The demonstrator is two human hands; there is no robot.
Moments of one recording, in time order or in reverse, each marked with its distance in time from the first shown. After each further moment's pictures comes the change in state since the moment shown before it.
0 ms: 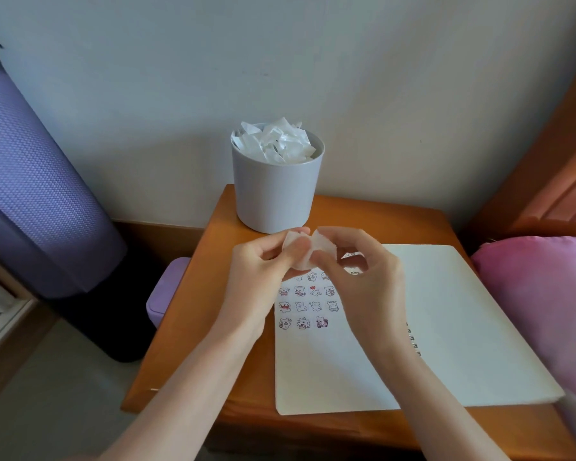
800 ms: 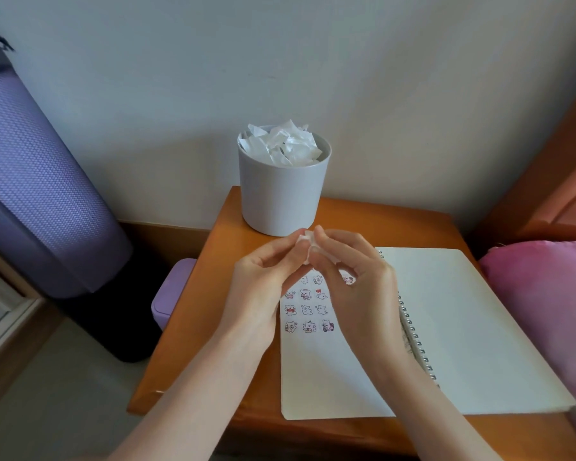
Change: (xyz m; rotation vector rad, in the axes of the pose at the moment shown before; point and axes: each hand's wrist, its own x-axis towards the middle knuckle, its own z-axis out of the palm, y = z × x) left_hand -0.008 0.006 0.000 -0.307 0.014 -0.193; right_hand -0.004 0.002 0.015 -0.043 -0.002 -0.087
